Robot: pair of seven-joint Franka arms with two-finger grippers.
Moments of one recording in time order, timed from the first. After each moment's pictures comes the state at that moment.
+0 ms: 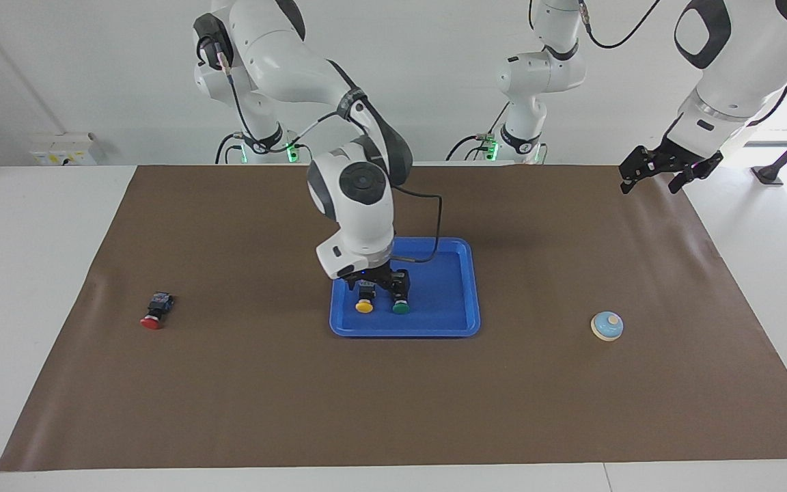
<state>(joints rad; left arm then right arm) 0.06 -0.03 -0.06 -1.65 0.00 1.56 0.08 0.40 0.54 0.05 -1.37 -0.01 1.93 0.82</state>
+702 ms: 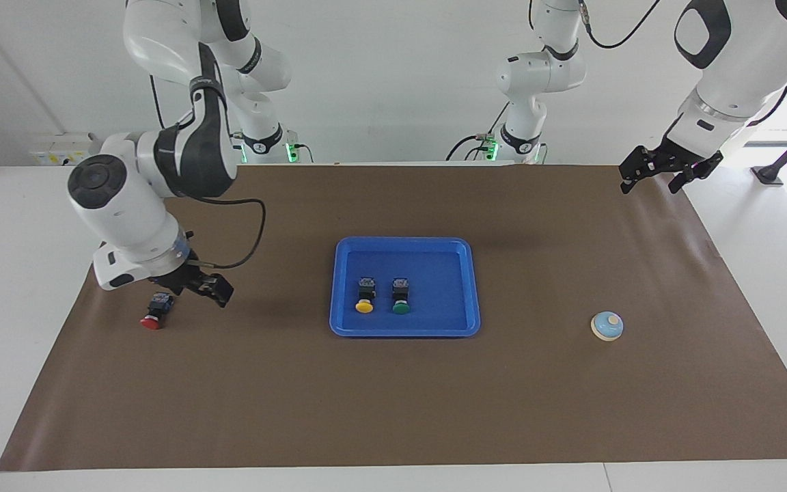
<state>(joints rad) 0.06 -0.03 -0.06 -1.65 0.00 1.56 0.08 -0.06 0.41 0.04 -1.47 -0.03 1.80 0.26</state>
